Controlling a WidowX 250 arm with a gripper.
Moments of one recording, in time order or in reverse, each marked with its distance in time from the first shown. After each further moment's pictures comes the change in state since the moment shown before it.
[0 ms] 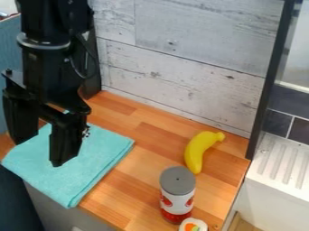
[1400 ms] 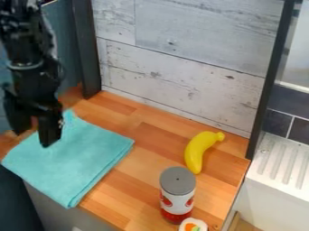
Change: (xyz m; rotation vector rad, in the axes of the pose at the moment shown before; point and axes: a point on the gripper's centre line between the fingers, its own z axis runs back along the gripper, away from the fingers) arm 0.065 0.091 -0.066 -0.047 -0.077 0.018
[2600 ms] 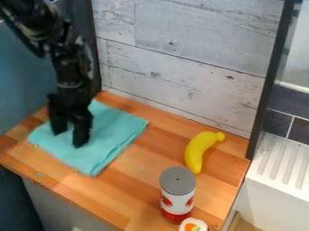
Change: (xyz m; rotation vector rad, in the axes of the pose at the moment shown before) arm 0.095 0.011 -0.066 0.054 -0.016 -0.122
